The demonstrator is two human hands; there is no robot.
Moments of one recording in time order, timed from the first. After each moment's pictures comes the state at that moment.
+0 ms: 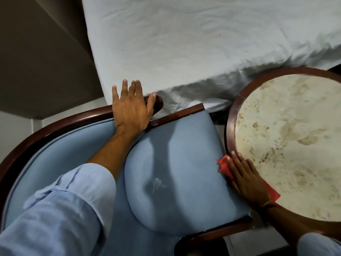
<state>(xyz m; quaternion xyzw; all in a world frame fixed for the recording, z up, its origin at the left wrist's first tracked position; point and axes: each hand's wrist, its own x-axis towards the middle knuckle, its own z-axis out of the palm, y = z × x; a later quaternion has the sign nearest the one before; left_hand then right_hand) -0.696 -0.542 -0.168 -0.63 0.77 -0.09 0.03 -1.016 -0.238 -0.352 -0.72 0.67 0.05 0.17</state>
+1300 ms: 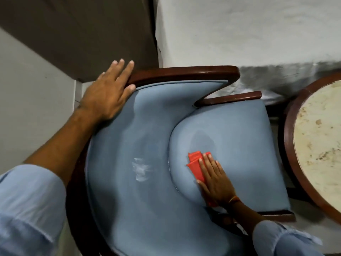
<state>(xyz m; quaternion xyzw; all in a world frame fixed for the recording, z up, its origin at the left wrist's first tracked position) -0.405 -0.482 -0.096 -0.58 0.82 0.04 0.05 -0.744 -0.223 -0.370 -0.80 0.56 0.01 0.22</state>
